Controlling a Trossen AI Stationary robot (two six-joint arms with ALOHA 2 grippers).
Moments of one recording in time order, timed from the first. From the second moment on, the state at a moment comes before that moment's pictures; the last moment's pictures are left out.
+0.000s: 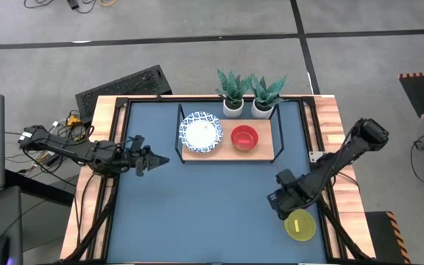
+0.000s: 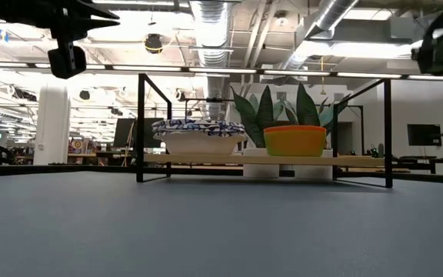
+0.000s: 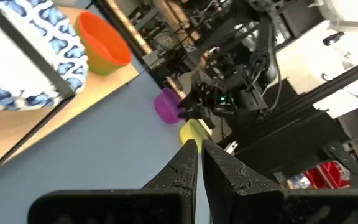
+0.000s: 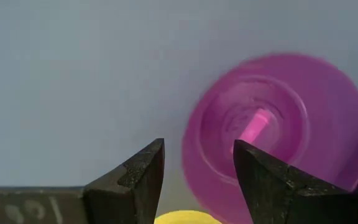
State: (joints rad) left arm -0.24 0.54 0.35 0.15 -0.28 -0.97; right arm 0.65 1.44 0.91 -1.09 0.14 1.80
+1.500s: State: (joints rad) left arm -0.24 0.54 0.35 -0.01 -0.35 -1.07; right arm 0.25 1.49 1.42 -0.75 0.23 0.46
